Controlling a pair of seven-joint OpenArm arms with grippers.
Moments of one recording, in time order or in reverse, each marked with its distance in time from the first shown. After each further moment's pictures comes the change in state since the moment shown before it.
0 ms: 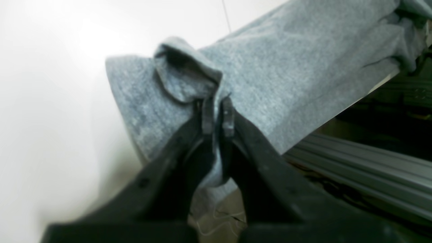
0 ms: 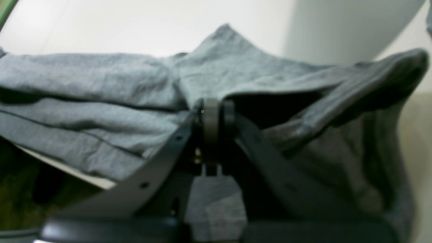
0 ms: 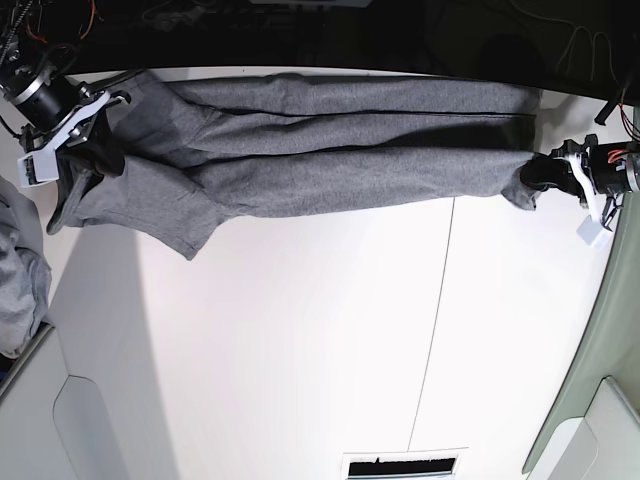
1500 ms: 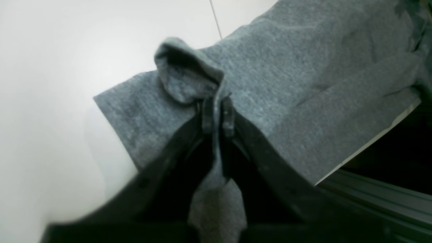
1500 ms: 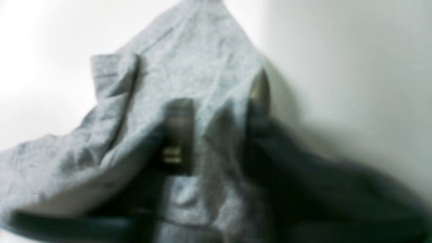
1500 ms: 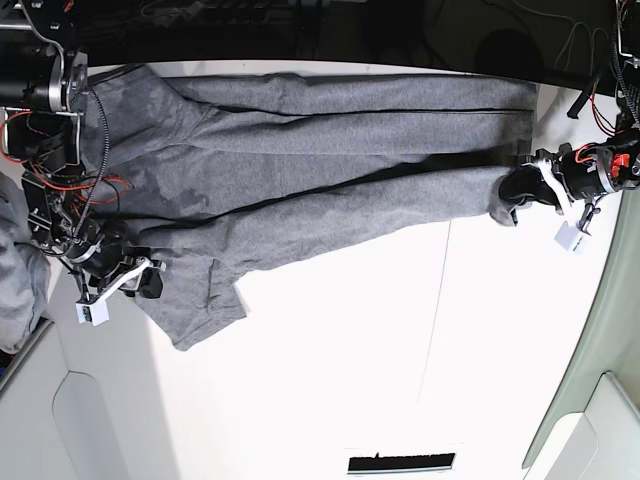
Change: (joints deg) left arm -3.1 6.7 0.0 0.0 12.4 0.0 -10.4; right arm 55.8 -2.0 -16.0 -72.3 -19.3 -0.5 20.7
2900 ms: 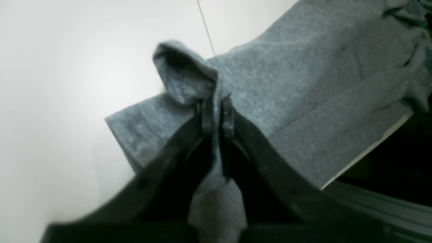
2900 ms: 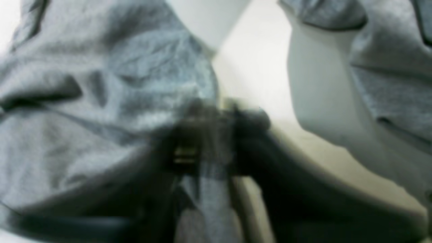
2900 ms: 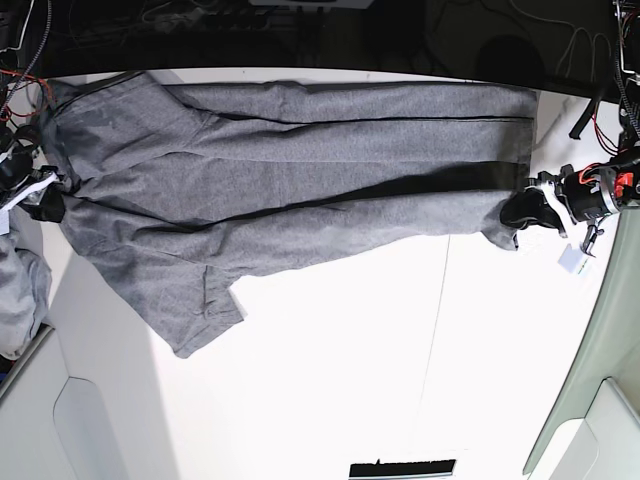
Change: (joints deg) left arm -2.6 0.0 0.1 -0.1 -1.3 0.0 -0.1; right arm -29.2 11.3 15.6 28.6 12.7 1.2 -7.5
